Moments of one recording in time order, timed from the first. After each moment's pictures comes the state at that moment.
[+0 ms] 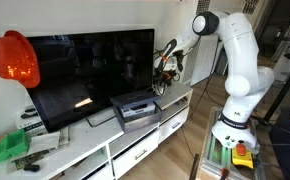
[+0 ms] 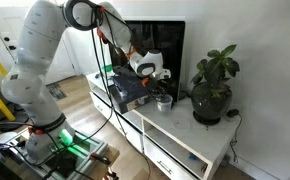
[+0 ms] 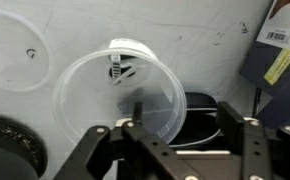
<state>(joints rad) -0.54 0.63 0.03 -1.96 0.18 2.76 -0.34</state>
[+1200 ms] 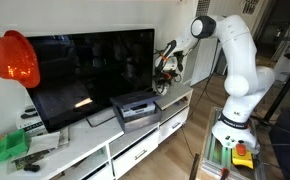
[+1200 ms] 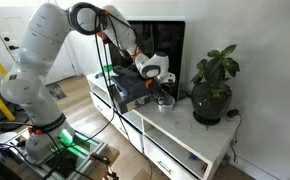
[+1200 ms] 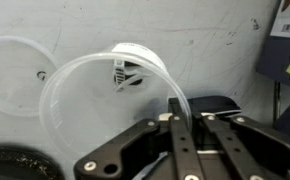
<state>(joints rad) -0.57 0.69 0.01 -1.87 0.22 2.65 -0.30</state>
